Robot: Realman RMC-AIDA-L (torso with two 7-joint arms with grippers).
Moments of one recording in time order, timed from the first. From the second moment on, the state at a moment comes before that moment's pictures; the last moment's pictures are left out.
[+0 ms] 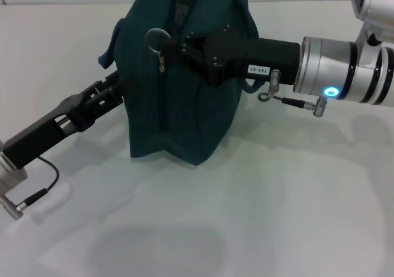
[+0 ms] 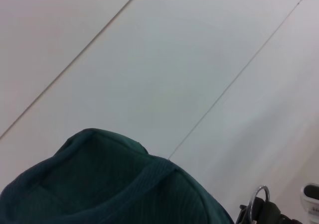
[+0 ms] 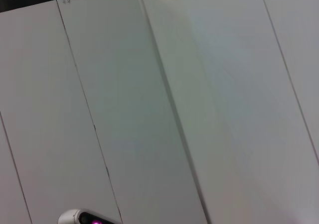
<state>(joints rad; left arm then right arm) -0.32 -2.08 0.74 0.37 1.44 1.69 -1.47 0.74 2.03 -1.73 -0.54 -0.79 -1.23 1.28</state>
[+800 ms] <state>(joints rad) -0.34 -2.08 0.74 0.36 1.44 1.67 -1.38 0.75 2.03 -1.73 -0.53 -0.79 -1.23 1.28</state>
